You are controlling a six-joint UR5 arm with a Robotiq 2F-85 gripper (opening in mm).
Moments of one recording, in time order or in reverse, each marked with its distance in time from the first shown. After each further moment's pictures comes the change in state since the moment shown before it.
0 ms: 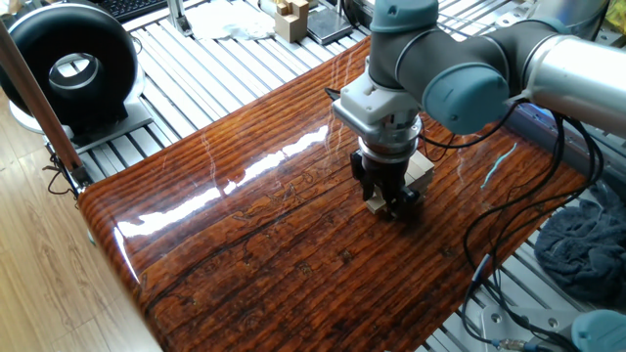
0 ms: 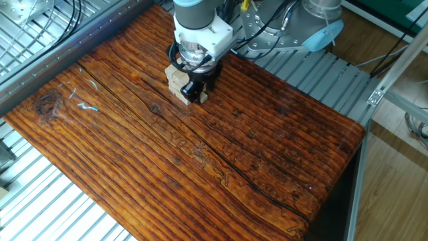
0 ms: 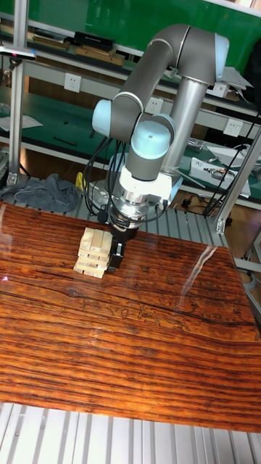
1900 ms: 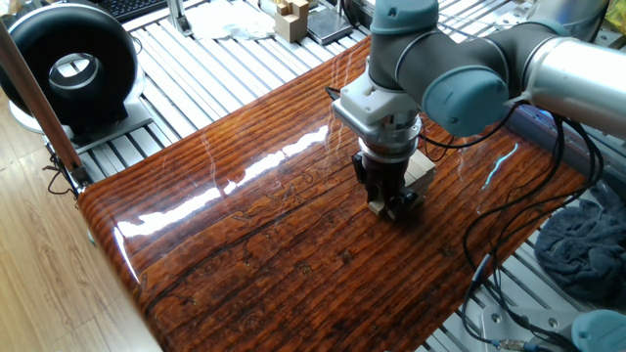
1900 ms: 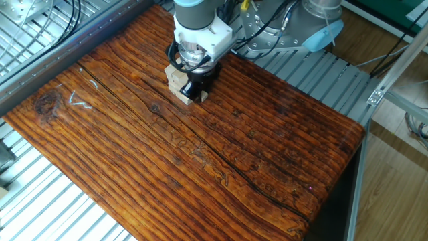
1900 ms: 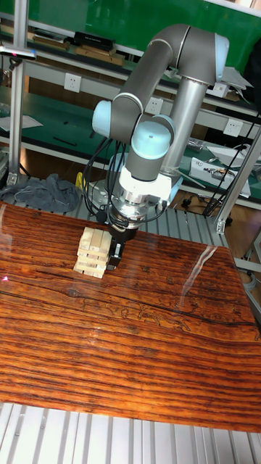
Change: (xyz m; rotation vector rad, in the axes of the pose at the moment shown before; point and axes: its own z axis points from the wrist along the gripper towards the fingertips) arm 0.004 -0.004 0.001 0.016 0.014 0.021
